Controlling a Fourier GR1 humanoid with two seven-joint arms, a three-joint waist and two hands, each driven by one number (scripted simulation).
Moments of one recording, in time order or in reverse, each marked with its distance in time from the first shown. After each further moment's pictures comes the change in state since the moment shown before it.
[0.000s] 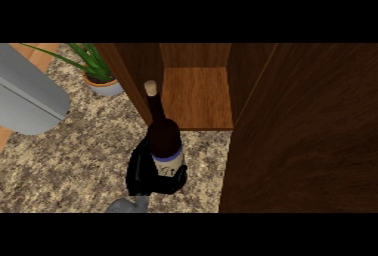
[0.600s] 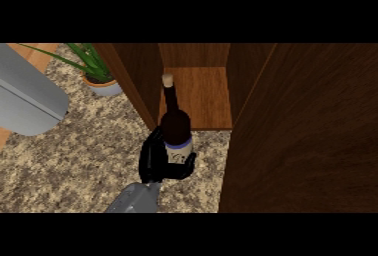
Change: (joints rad) left arm -0.190 0.000 -0.083 0.265 0.185 0.034 -0.170; right arm 0.042 0.011 -0.004 0.033 -0.032 0.033 -0.078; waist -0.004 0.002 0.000
